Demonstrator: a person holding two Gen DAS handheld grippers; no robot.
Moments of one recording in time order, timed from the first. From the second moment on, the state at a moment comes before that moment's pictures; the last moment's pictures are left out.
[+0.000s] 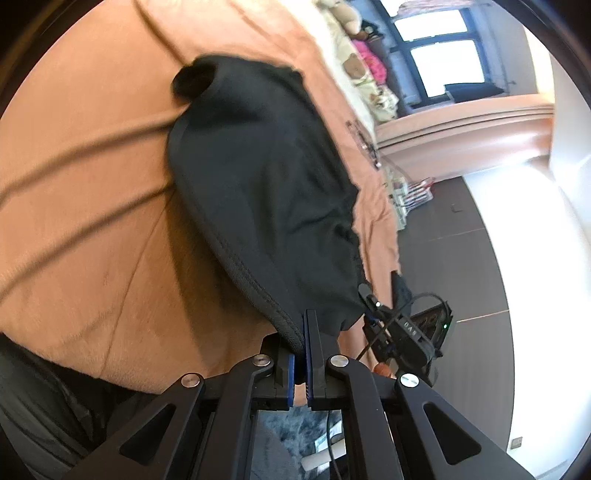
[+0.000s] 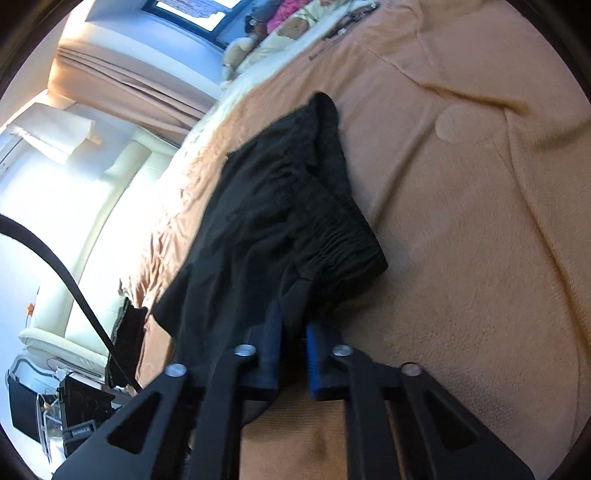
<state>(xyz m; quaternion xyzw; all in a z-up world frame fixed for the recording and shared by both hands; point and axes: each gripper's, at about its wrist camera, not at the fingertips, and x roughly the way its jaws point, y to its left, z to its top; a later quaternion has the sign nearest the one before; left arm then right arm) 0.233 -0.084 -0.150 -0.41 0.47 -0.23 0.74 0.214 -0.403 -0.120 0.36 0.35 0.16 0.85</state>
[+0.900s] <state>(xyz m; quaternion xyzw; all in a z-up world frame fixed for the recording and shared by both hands) 0.393 -0.072 -0.036 -0.36 0.39 -0.25 0.81 0.271 -0.386 -0.036 0.34 0.30 0.17 0.88</state>
